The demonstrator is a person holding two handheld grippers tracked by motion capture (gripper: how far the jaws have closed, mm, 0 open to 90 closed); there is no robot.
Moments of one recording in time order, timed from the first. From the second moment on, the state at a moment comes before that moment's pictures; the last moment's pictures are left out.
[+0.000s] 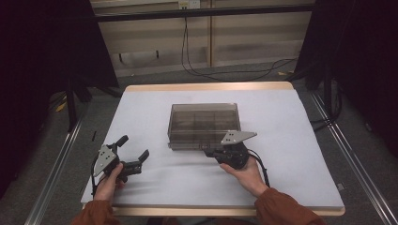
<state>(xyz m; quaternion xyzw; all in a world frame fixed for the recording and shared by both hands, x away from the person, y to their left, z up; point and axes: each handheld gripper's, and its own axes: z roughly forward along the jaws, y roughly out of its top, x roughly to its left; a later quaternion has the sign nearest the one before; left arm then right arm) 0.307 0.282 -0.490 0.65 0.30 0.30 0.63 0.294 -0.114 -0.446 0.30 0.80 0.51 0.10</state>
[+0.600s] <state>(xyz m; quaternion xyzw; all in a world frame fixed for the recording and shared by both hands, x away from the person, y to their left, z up) 0.307 0.283 -0.490 0.66 0.30 0.30 0.63 0.298 -0.113 -0.448 0.30 0.80 0.51 0.11</state>
